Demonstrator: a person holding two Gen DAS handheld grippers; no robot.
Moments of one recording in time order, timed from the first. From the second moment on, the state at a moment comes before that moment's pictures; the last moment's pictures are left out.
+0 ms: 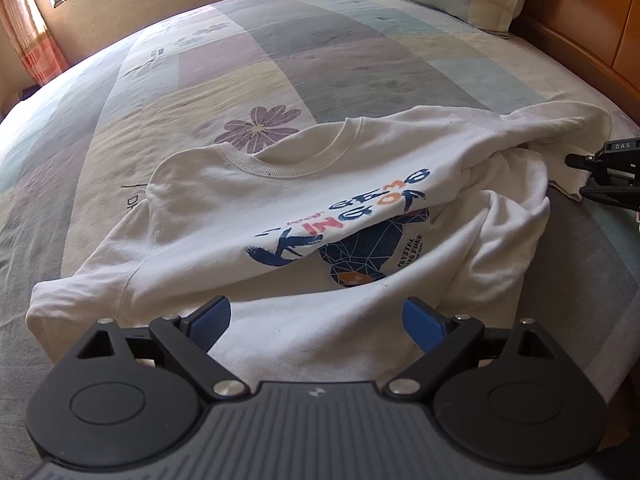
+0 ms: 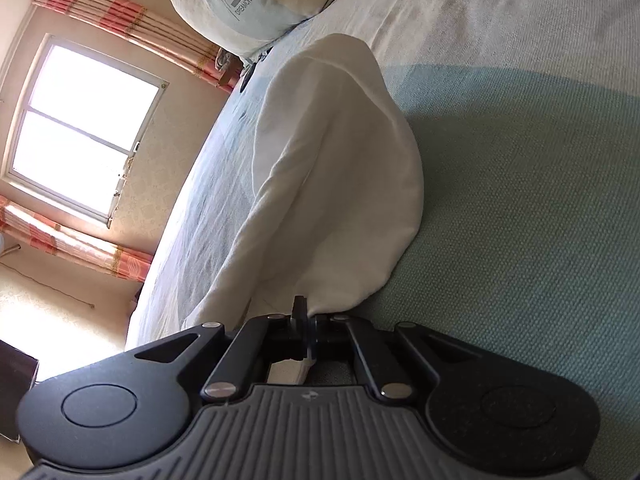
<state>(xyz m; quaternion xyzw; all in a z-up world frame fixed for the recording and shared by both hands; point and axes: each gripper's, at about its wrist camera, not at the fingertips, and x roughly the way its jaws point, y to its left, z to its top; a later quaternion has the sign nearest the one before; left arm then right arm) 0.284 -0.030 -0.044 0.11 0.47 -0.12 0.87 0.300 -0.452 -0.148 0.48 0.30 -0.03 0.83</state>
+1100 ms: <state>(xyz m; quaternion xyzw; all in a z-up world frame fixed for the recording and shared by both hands) 0.297 -0.097 -0.035 0.14 0.45 -0.12 0.87 0.270 -0.628 -0.045 0.04 0.48 -0.16 0.86</state>
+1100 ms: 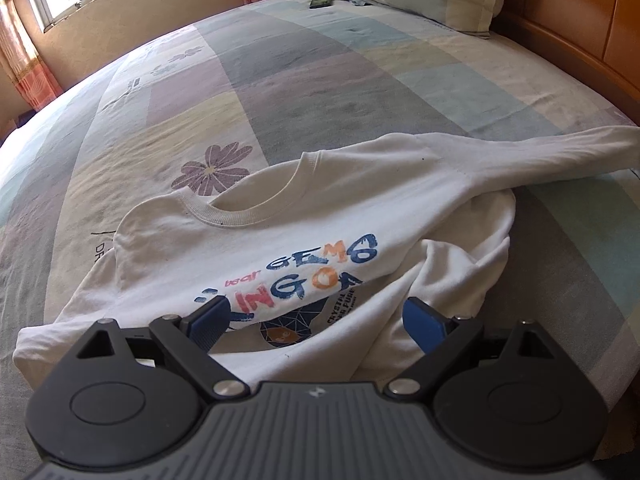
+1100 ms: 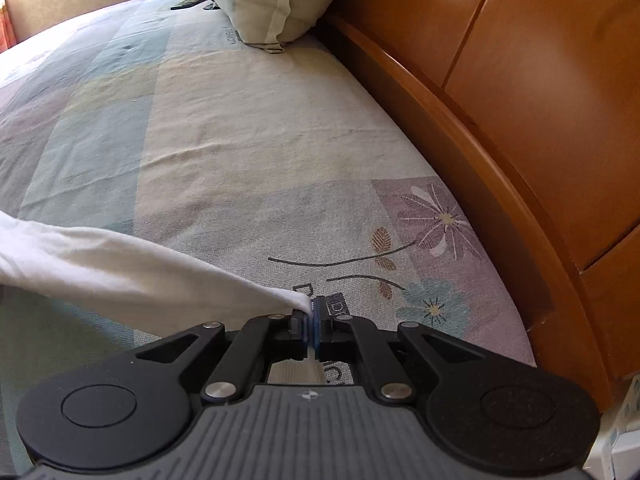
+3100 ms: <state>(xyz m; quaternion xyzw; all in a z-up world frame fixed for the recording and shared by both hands) 0.253 0.182 -0.135 -0.40 0.41 -0.22 0.78 0.267 -0.198 -0.046 0.12 0.51 0.14 0.84</state>
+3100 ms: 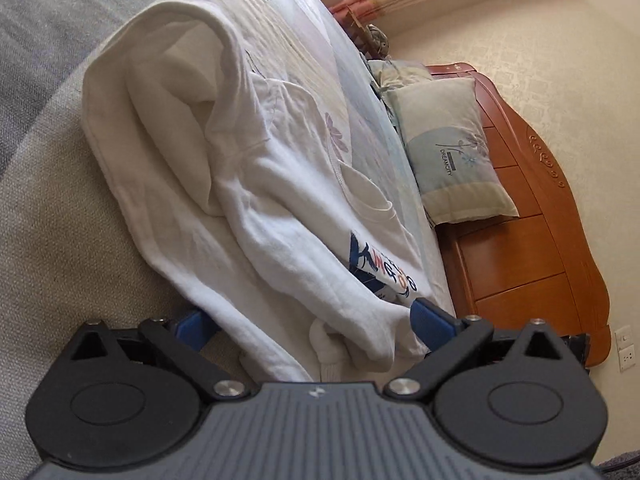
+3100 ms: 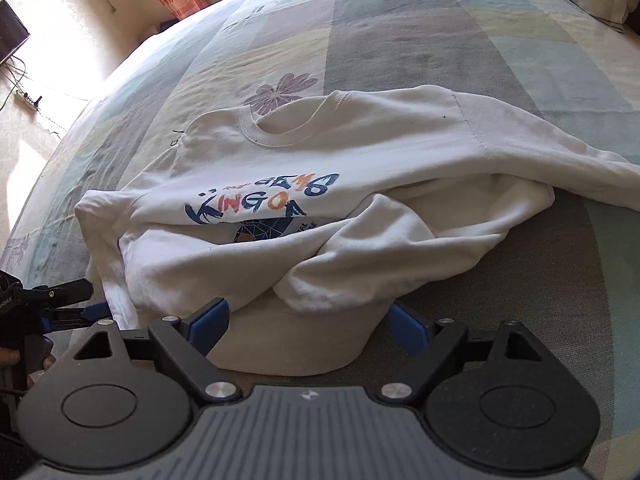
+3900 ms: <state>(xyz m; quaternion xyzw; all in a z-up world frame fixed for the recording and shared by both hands) 0.214 0.167 -0.175 -0.57 0.36 -0.01 0.74 0.280 -0.254 -0.066 0.14 0.52 0.16 0.83</state>
